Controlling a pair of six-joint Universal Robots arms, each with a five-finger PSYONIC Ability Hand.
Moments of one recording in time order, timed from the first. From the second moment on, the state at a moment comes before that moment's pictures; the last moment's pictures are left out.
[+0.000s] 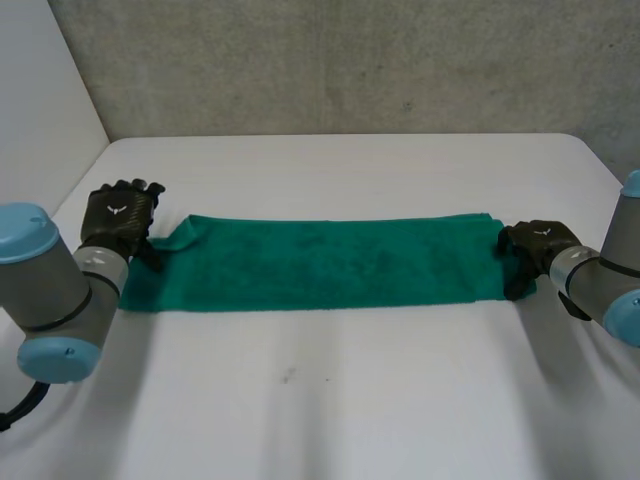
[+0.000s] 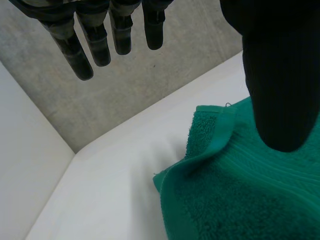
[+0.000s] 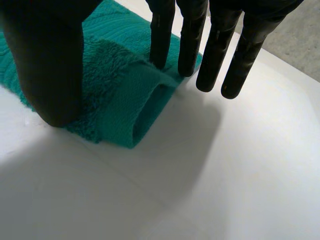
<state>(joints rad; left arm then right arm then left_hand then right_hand) 4.53 -2.11 -1.61 3.62 -1.55 3.41 1.66 -0.79 1.24 0.03 1.39 2.75 0.21 0.22 0.23 0.22 0.05 0.44 0.50 0.50 0.50 0.31</state>
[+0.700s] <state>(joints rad) 4.63 -2.37 -1.24 3.50 -1.64 3.44 1.66 -0.83 1.30 0.03 1.39 2.75 0.31 0.31 0.31 0.31 0.14 0.44 0.50 0.51 0.51 0.33</state>
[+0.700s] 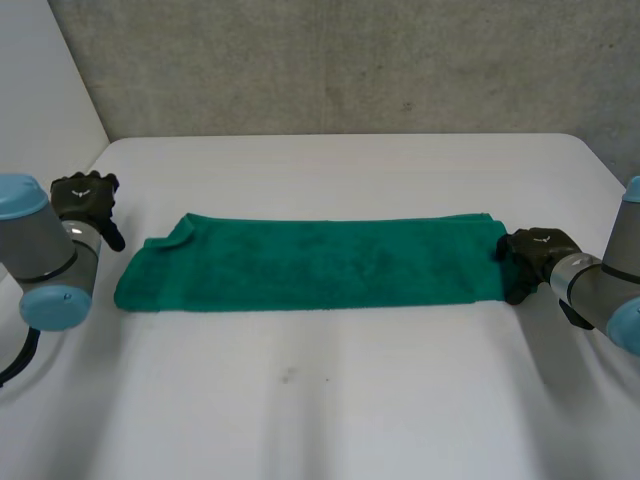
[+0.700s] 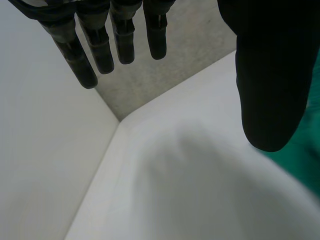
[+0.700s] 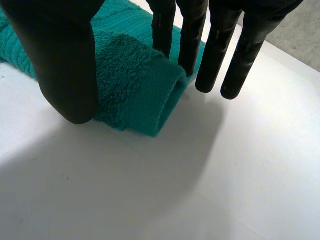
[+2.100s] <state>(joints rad) 4.49 -1.98 -1.69 3.54 -1.58 3.40 1.46 -0.91 1.28 0.01 1.55 2.38 0.30 0.29 0.29 0.29 0.10 0.96 1.18 1.18 1.19 0.98</state>
